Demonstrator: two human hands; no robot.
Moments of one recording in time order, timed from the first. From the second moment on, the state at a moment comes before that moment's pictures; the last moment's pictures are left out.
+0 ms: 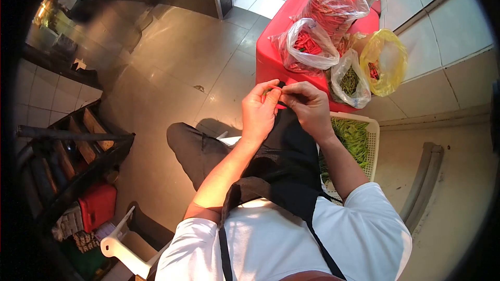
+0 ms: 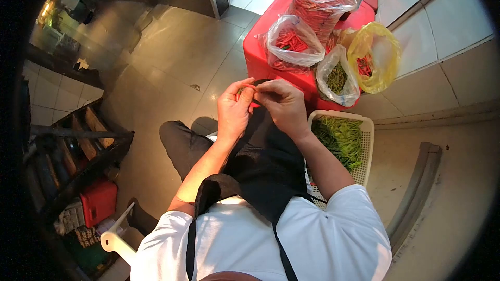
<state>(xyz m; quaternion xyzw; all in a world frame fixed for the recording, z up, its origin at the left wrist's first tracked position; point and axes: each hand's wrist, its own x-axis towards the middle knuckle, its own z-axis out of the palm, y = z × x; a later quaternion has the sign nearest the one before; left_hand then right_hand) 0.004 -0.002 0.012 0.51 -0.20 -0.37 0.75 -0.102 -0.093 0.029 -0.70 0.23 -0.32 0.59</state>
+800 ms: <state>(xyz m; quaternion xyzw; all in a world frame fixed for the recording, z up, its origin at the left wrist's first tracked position) 0.048 0.005 -0.039 -0.04 0.08 -0.54 0.84 -0.073 -0.081 0.030 -0.81 0.17 -0.30 0.47</state>
